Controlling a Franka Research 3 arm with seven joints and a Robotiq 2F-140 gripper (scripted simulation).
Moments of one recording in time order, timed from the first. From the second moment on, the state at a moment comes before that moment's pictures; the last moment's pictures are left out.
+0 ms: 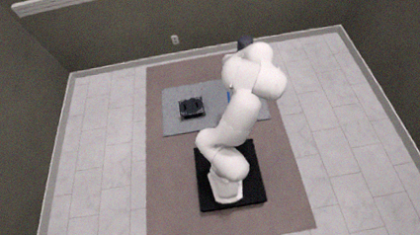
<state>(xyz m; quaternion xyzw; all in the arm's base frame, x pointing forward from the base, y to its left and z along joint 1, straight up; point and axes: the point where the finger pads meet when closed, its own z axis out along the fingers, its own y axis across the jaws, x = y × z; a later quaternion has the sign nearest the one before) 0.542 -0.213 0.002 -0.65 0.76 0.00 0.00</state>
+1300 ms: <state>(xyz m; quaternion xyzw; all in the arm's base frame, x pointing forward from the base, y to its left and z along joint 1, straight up) 0.535 -0.183 0.015 -0.72 0.69 0.00 0.00</state>
